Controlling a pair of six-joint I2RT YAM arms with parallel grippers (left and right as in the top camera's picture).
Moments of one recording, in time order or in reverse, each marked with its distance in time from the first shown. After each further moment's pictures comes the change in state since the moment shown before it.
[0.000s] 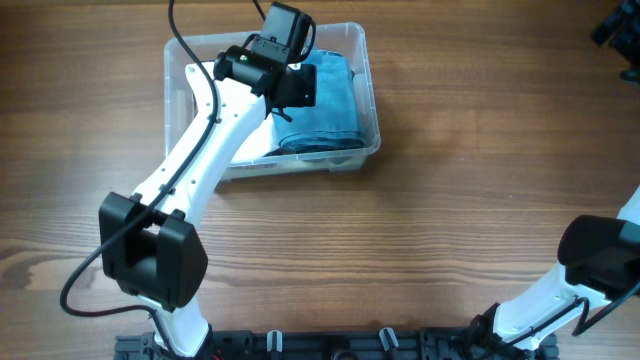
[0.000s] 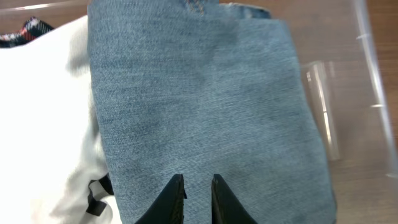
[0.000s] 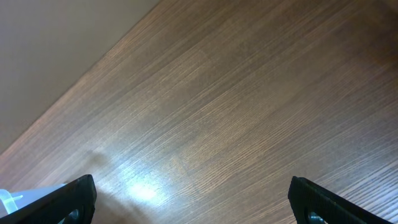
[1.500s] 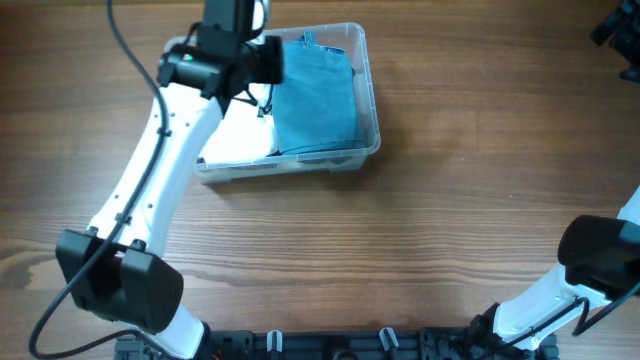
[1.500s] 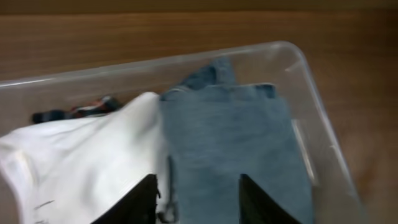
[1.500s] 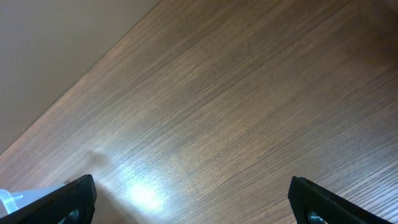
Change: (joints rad) left arm 0.108 -0.137 -0.023 0.116 0.078 0.108; right arm 0.000 0.000 0.000 0.000 0.000 0.000
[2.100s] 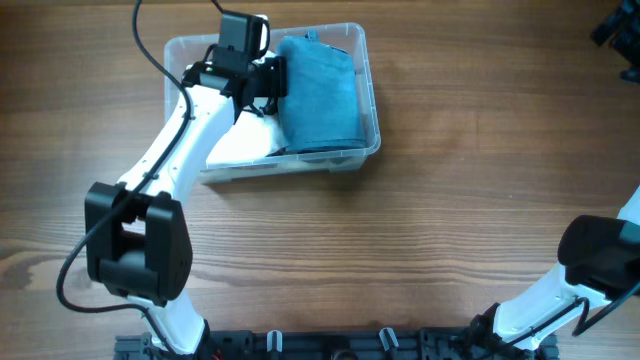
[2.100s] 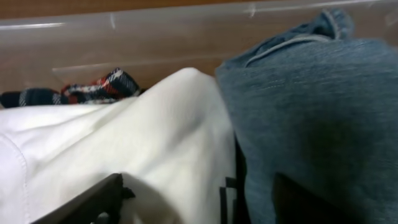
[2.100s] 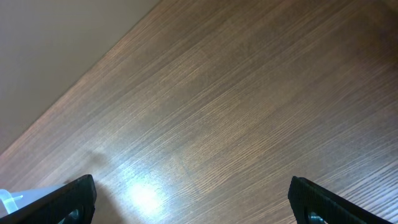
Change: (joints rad) left arm 0.041 0.126 -0.184 0.233 -0.066 -0.002; right arm 0.000 0.000 0.000 0.000 0.000 0.000
